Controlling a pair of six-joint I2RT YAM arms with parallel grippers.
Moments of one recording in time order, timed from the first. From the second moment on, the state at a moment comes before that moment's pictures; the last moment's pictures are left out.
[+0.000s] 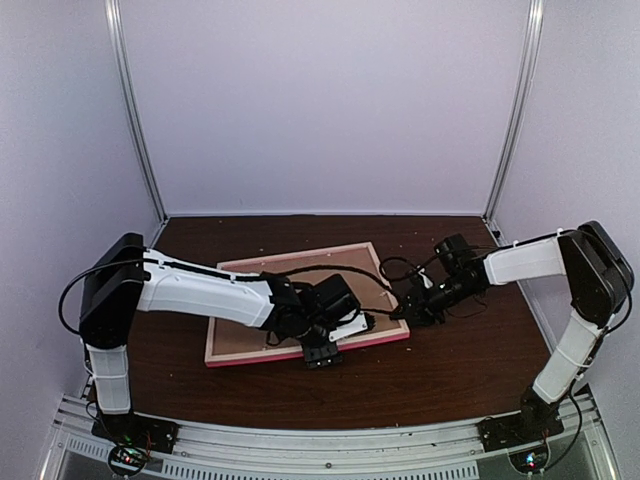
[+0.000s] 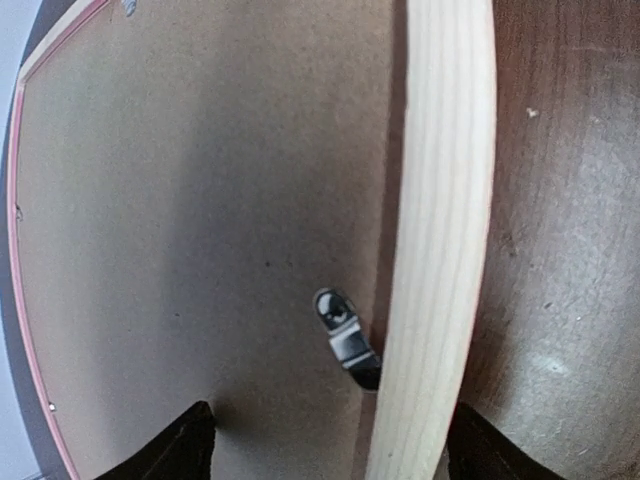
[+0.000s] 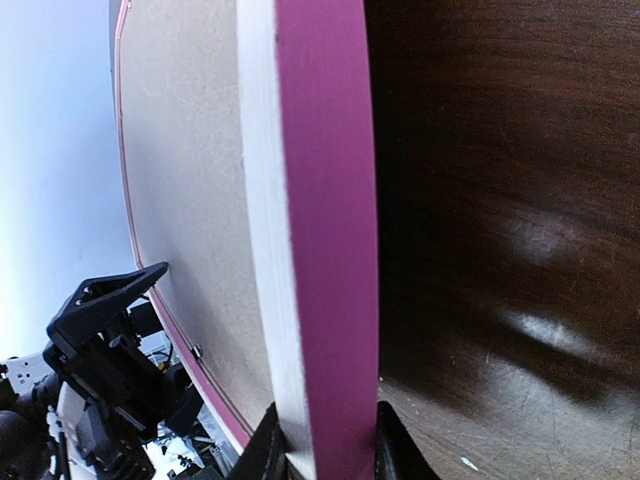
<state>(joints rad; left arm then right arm) -1.16 1.99 1.39 -0.52 -0.25 0.28 0.39 1.71 0.88 -0.27 -0.78 0.62</state>
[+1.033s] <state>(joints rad) -1.25 1.87 1.25 -0.45 -0.71 0.45 0.38 1.71 1.02 -0.45 -0.84 0.68</state>
